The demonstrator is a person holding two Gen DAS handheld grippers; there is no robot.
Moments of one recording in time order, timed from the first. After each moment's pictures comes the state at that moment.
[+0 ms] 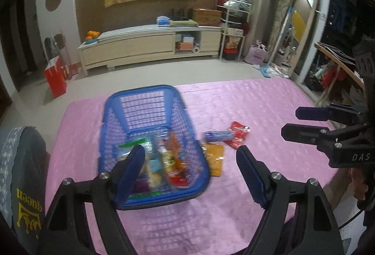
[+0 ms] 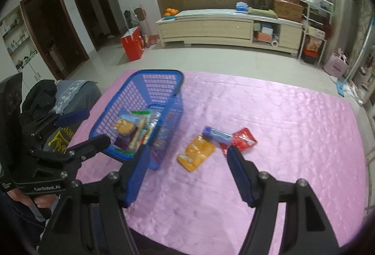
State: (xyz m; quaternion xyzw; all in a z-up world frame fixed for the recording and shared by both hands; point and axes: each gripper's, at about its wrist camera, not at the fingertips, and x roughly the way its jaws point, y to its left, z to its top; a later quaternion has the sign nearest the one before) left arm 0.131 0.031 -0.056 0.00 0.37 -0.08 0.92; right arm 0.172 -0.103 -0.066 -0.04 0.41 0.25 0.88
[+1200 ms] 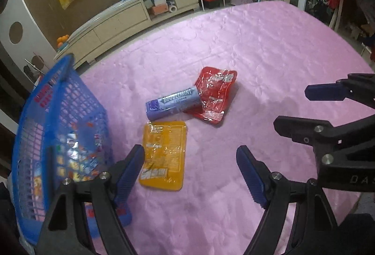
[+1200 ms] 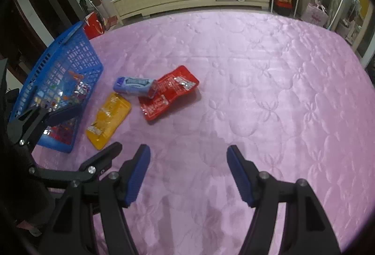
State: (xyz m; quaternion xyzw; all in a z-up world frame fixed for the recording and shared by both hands) left arm 0.234 -0.117 -0.220 0.16 0.47 -0.08 0.87; right arm 0.246 -0.180 -0.235 0.00 0.49 0.16 0.85
